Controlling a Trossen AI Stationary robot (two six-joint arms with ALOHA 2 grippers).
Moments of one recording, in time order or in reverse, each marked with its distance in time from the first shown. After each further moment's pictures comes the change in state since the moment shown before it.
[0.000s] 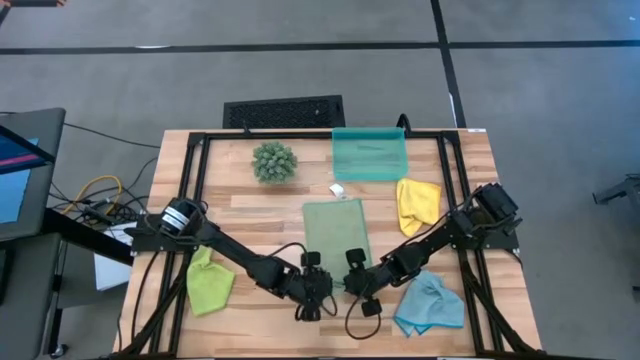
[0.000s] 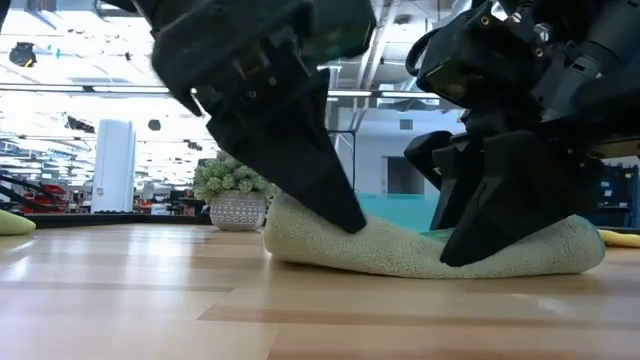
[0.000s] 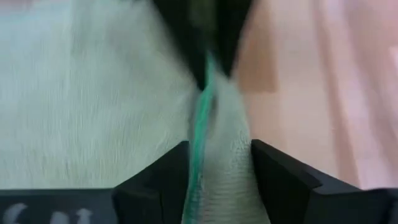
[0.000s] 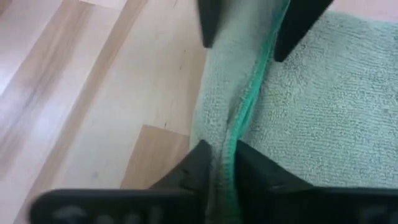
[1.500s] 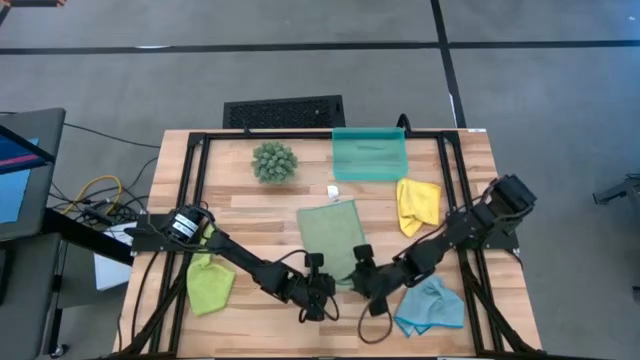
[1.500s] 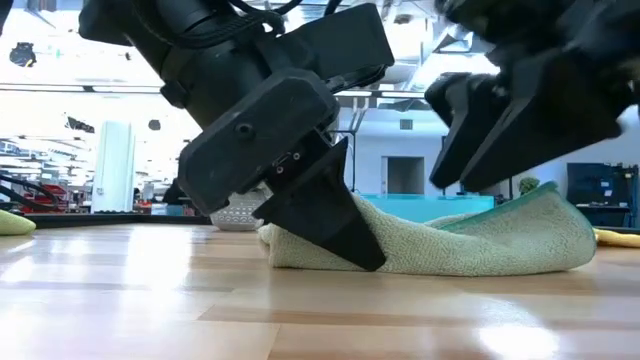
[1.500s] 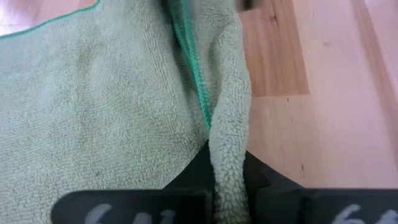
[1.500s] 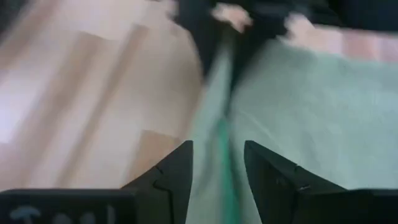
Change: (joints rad) left arm 0.000 0.103 0.008 0.037 -0.065 -0.014; right arm 0.070 -0.158 -0.006 -0.071 0.146 -0.020
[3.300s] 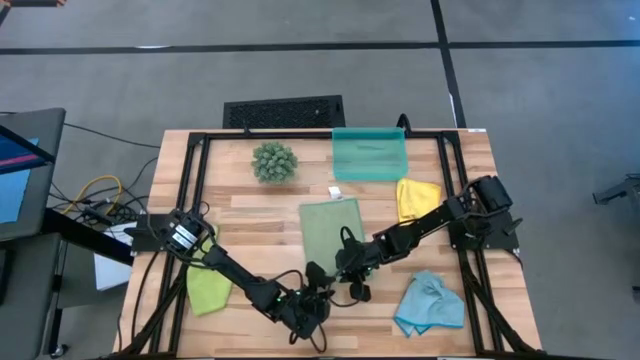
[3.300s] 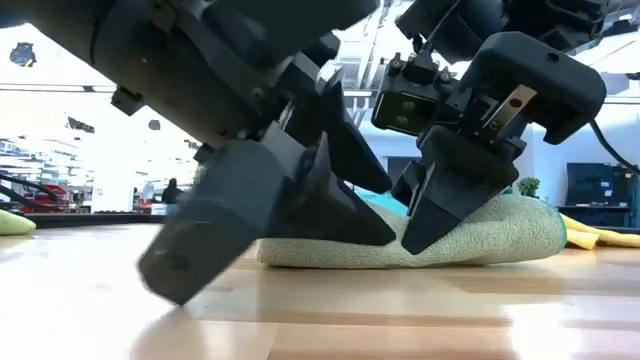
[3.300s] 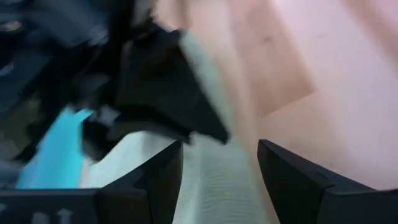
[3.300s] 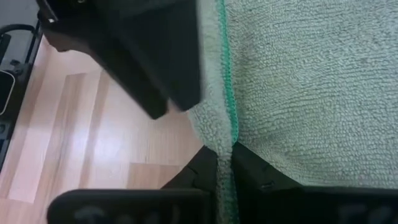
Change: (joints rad) left arm -0.102 0.048 0.000 0.179 -0.464 0.529; right arm -0.247 0.143 0.005 0.124 -0.441 0.265
